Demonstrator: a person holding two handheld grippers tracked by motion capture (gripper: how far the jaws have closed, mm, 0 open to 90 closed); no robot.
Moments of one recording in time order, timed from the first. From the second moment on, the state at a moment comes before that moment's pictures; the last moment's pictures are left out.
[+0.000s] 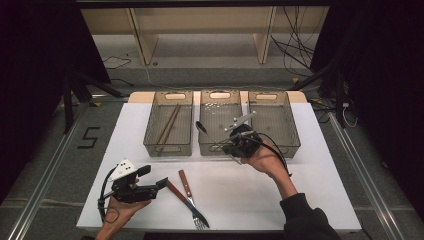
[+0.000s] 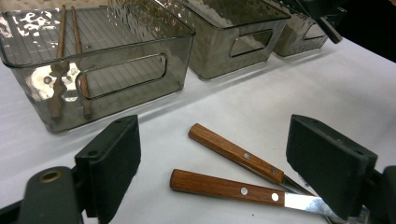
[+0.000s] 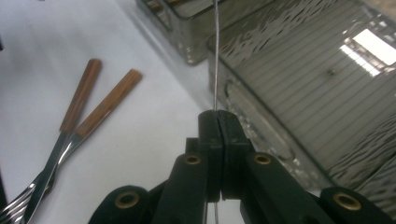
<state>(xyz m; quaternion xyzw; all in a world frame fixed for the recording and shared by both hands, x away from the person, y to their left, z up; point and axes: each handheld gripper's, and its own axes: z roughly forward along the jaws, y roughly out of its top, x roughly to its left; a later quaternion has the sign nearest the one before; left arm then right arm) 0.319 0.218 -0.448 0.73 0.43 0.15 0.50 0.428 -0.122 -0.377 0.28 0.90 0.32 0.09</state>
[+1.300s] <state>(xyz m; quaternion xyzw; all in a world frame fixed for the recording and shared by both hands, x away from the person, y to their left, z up) 0.317 0.218 -0.446 0.73 0.42 0.16 0.51 0.513 -0.119 -0.379 0.44 0.82 0.34 0.10</state>
